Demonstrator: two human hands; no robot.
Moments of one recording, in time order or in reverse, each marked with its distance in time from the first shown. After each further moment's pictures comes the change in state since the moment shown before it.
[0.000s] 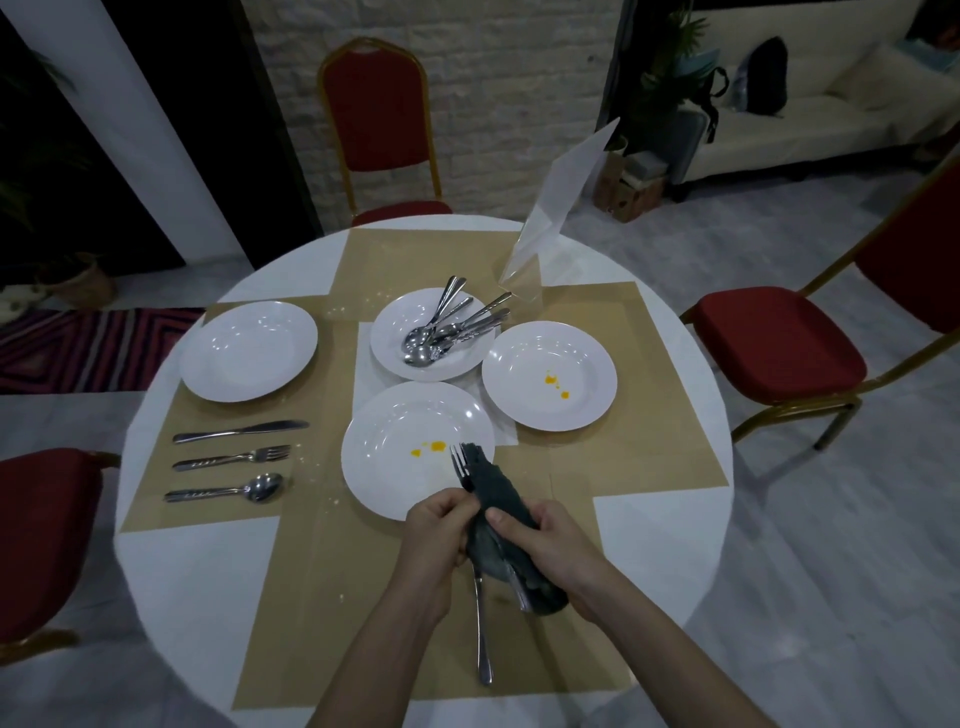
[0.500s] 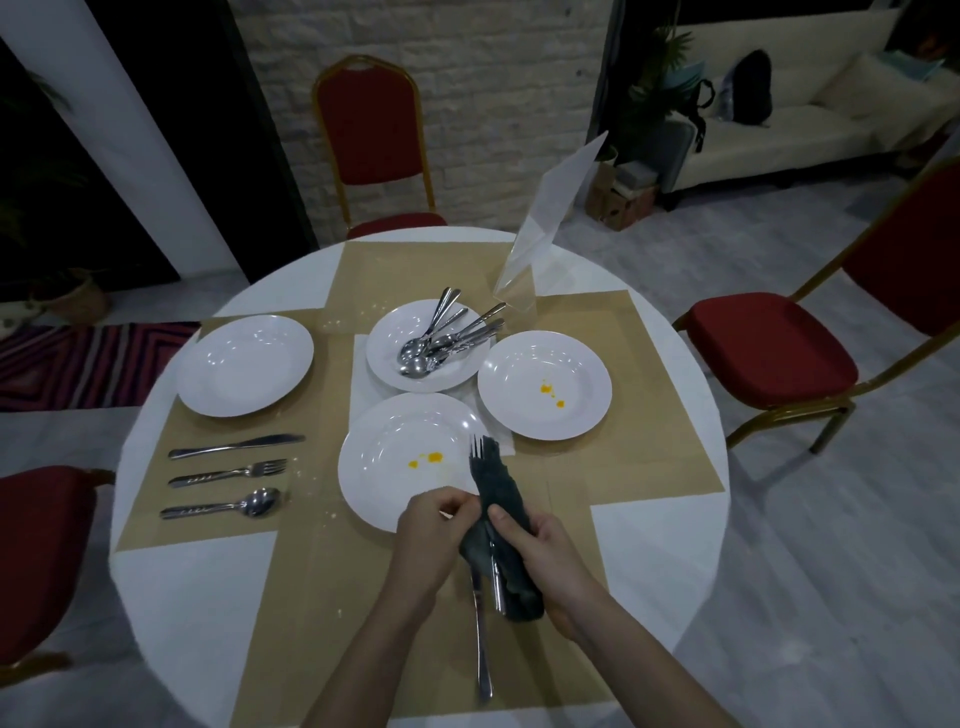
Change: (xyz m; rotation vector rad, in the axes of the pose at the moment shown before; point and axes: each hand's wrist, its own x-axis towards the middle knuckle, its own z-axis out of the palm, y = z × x) left_hand 0.002 0.016 -0.005 0.496 0.023 0.287; right_hand 0.002 0.005 0.013 0.222 0.146 0.046
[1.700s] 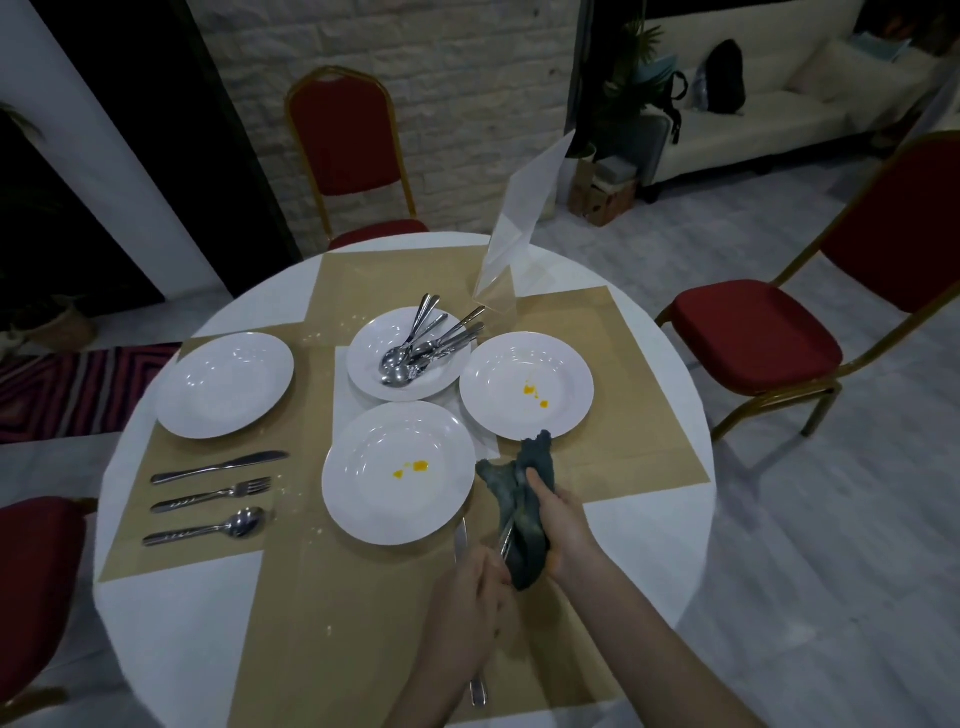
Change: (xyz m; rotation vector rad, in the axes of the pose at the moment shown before) left_hand -0.049 -0.010 0.042 -0.016 -0.220 -0.077; right_hand 0.051 -0.001 -0.036 0.224 0.391 0.236
